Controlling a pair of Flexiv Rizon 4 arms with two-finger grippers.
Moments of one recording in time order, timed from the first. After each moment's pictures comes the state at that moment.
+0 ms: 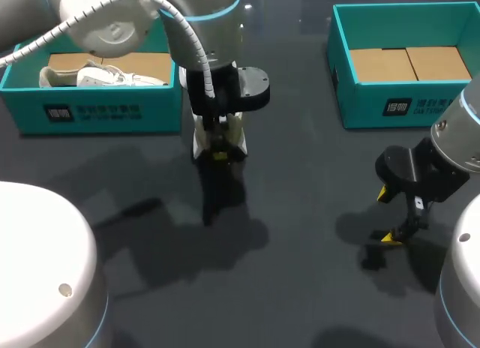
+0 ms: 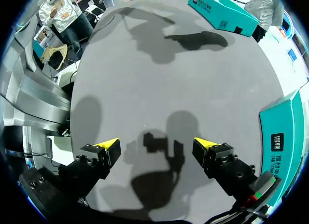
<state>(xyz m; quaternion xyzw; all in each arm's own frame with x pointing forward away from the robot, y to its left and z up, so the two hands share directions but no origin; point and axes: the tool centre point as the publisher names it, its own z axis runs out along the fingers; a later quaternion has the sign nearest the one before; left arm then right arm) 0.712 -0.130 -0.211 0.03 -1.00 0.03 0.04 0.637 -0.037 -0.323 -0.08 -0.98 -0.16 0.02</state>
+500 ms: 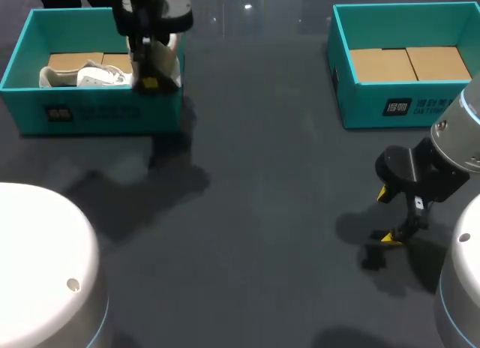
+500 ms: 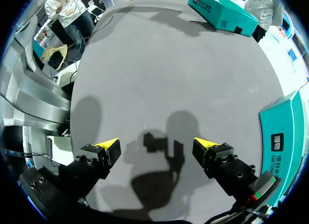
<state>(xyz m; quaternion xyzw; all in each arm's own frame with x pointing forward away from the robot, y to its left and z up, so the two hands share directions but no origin) 0.852 0.000 -0.170 0.03 -1.00 0.00 0.03 0.637 -0.037 -0.323 -0.08 -0.98 -0.16 0.02</state>
